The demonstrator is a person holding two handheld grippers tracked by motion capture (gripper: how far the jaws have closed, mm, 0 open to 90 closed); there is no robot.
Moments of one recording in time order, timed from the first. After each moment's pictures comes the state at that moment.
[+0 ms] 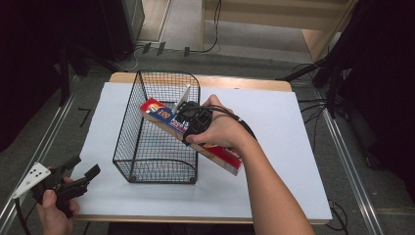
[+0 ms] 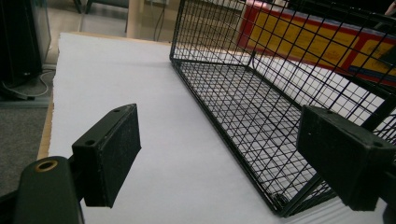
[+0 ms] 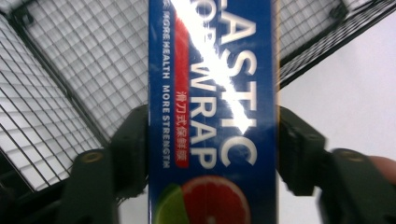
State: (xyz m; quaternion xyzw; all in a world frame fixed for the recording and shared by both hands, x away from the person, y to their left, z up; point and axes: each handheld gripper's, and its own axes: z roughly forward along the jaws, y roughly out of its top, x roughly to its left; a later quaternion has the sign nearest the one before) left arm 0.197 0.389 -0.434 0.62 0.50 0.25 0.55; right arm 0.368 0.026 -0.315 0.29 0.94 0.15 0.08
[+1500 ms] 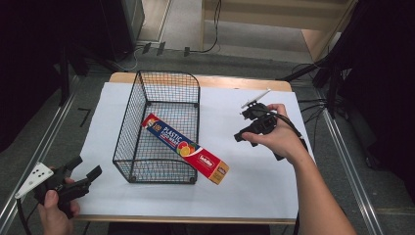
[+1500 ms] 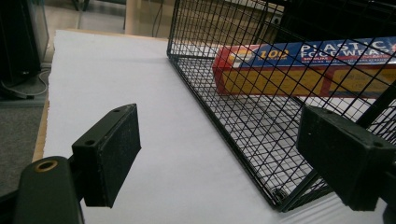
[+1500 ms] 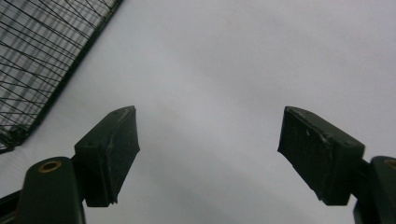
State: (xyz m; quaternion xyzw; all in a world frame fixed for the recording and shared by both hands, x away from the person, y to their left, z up) left arm 0.197 0.385 -0.435 0.63 0.50 0.25 0.54; right arm 0.380 -0.131 -0.345 0.48 0.85 0.18 0.09
